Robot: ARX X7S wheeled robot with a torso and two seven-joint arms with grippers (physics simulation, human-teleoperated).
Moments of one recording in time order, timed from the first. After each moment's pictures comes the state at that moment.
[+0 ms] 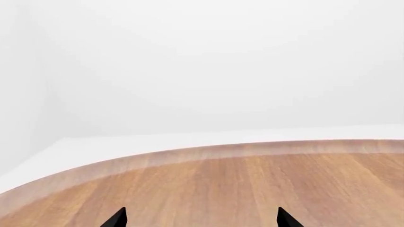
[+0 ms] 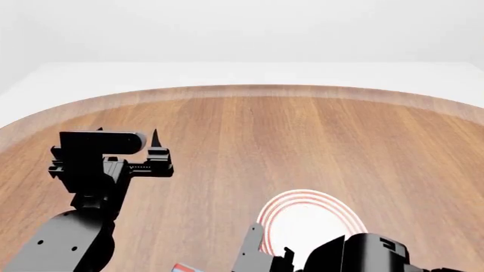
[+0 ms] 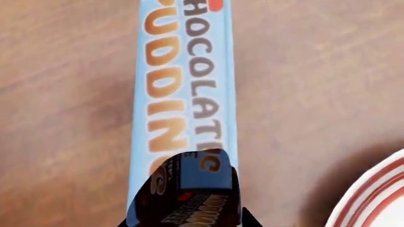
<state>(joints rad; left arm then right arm) -0.40 -0.27 0.00 0.57 -0.30 -0.91 -0.19 0.88 0.55 -1.17 -0.32 1.04 1.20 -0.07</state>
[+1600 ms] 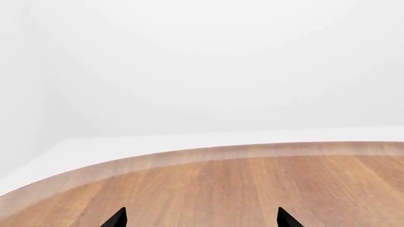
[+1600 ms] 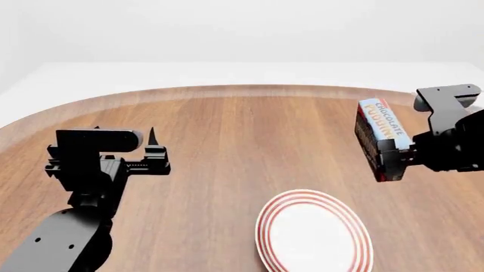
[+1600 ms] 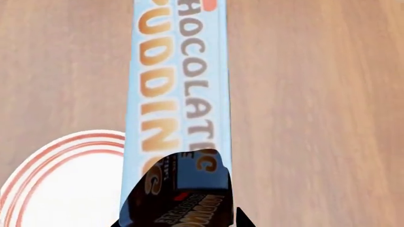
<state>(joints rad) -0.41 -0.29 0.01 0.55 -0.33 -0.90 -0.21 1.39 0.77 -0.72 0.47 1.18 1.44 0.26</state>
